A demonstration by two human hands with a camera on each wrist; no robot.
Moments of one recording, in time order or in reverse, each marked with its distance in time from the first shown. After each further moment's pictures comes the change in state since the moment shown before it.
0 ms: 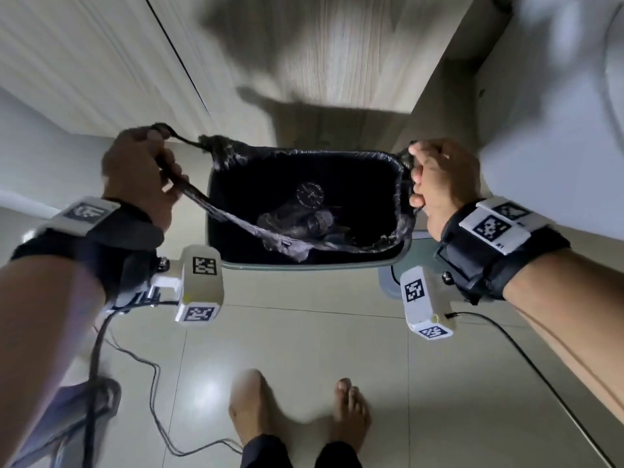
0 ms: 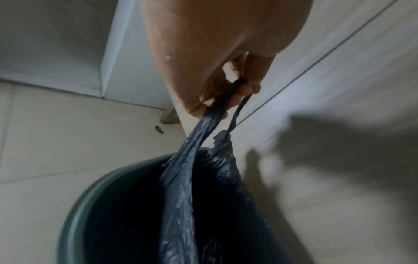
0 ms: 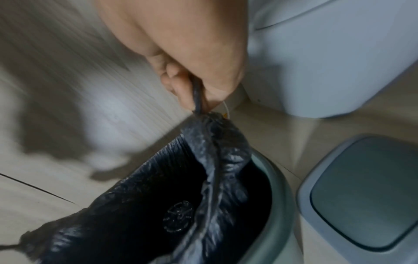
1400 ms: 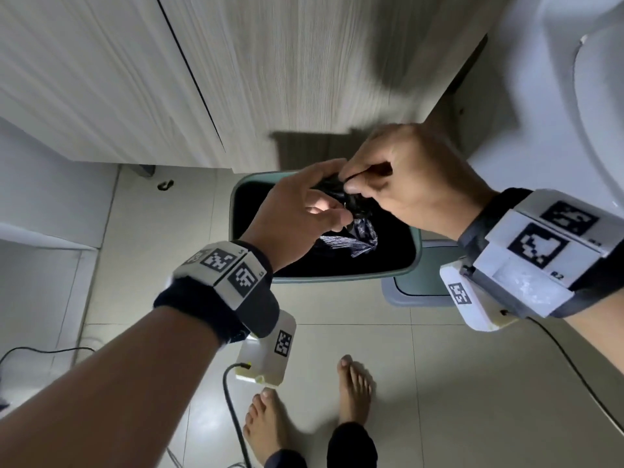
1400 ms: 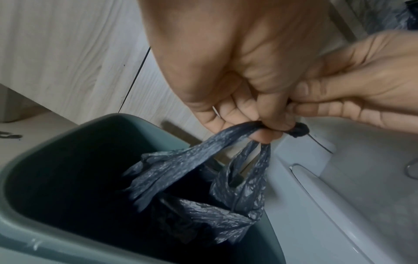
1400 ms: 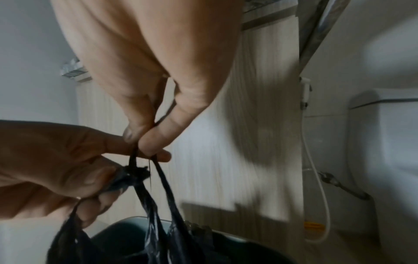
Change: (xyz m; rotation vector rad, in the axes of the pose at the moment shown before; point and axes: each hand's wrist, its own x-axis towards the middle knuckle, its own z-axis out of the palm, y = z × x) left_hand -0.053 -0.007 0.043 0.577 -0.868 0.404; right_hand -0.072 -0.097 0.041 -0.790 -0.523 -0.761
